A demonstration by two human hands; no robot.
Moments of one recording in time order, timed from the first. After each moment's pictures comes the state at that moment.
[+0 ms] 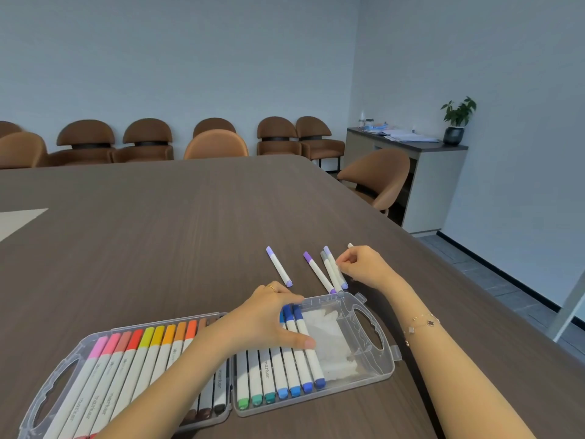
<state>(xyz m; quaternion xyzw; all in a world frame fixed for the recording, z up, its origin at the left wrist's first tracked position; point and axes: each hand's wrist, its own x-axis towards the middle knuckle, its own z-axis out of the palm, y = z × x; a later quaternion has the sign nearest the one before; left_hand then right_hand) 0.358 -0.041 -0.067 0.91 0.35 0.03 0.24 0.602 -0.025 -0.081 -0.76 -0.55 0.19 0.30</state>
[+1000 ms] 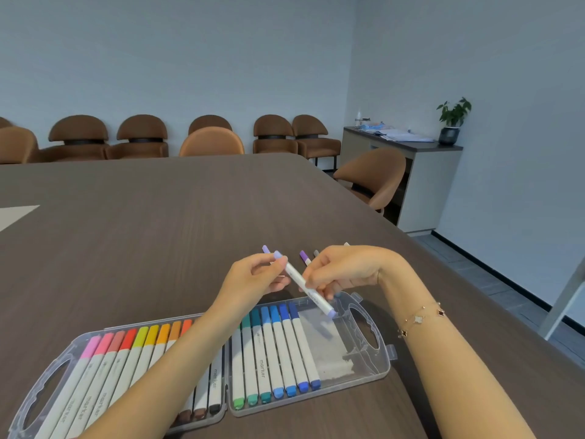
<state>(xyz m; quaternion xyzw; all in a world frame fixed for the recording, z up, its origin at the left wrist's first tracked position) 0.366 -0.024 -0.060 0.61 0.39 0.39 0.57 0.550 -0.060 -0.007 -0.58 -0.60 0.53 0.14</state>
